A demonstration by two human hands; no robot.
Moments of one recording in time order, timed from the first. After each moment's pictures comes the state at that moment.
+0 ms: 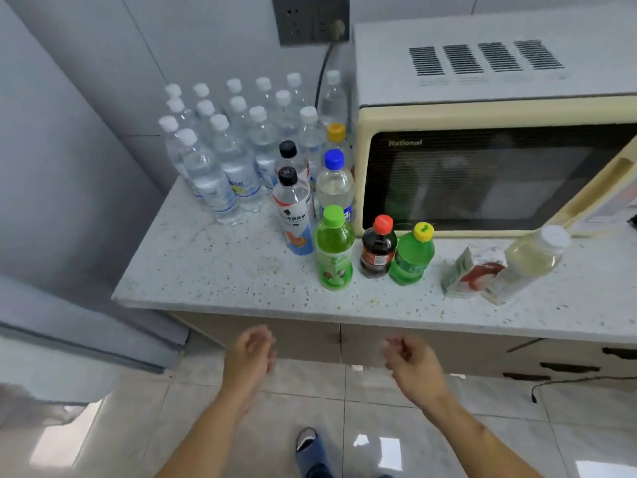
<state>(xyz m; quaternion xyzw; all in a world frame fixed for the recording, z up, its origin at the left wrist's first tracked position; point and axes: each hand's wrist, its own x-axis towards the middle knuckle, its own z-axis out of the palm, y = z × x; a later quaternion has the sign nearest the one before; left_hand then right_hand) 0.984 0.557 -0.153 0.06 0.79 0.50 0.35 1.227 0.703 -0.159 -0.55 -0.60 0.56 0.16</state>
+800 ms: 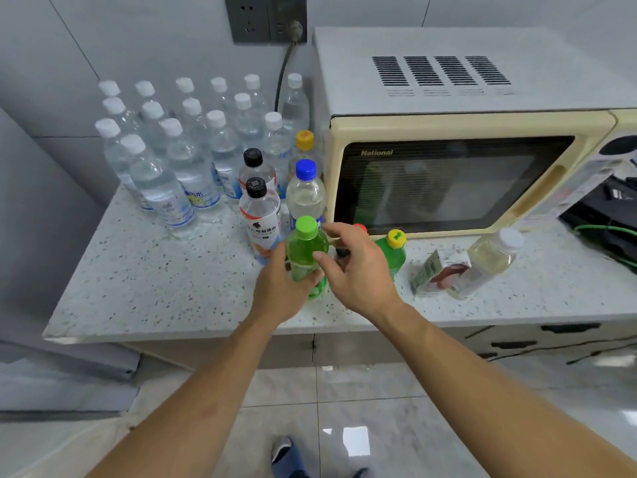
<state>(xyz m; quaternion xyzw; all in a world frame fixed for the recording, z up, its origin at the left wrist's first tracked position) 0.978 0.706 -0.084 0.39 0.75 0.44 0.29 1.115 0.772 -0.040 -0.35 -0.81 0.31 0.36</state>
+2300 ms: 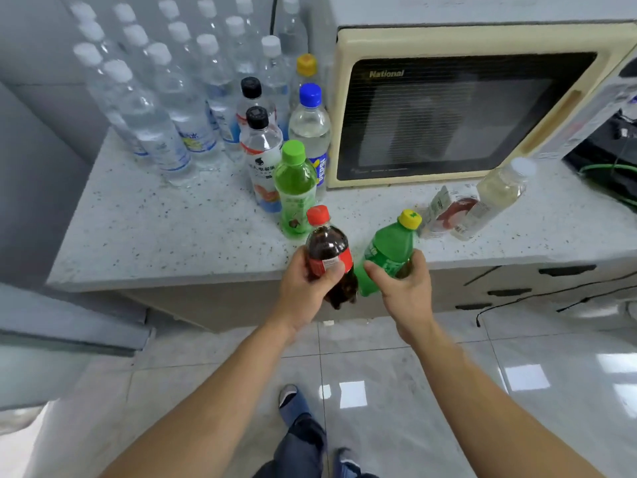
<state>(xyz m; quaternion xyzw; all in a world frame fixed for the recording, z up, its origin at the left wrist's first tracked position) 1.032 0.627 -0.118 0.31 0.60 0.56 0.49 1.192 0.695 -0.119 -0.55 -0.50 0.53 0.41</state>
